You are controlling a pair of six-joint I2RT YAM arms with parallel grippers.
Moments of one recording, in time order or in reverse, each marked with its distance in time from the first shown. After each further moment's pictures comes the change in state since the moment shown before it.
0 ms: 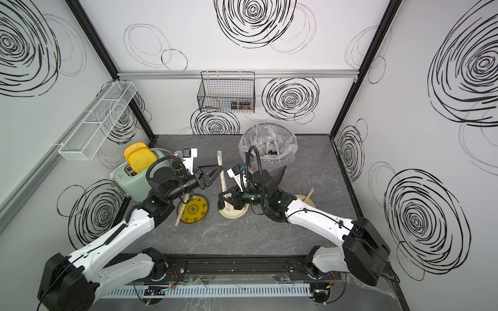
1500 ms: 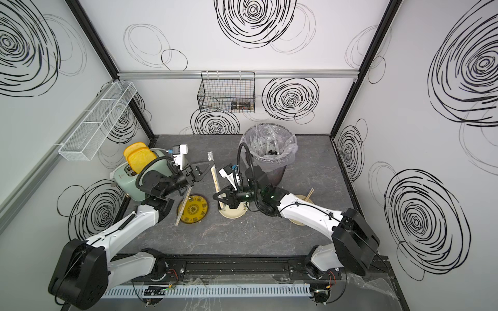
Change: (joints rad) left arm 0.140 0.105 -0.134 0.565 0.271 -0.259; right arm -0.003 0.108 0.101 -0.029 -0.072 -0.040
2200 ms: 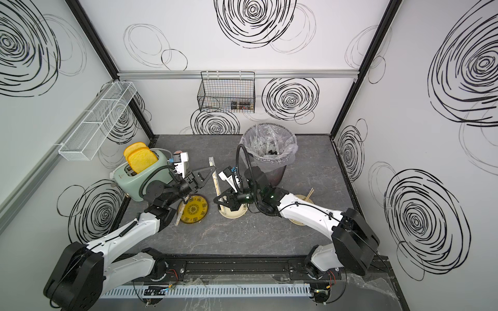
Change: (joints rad) left arm -0.092 -0.050 -0.121 0.052 -0.161 0.003; right arm 0.000 0.001 0.000 -0.054 -0.036 -0.006
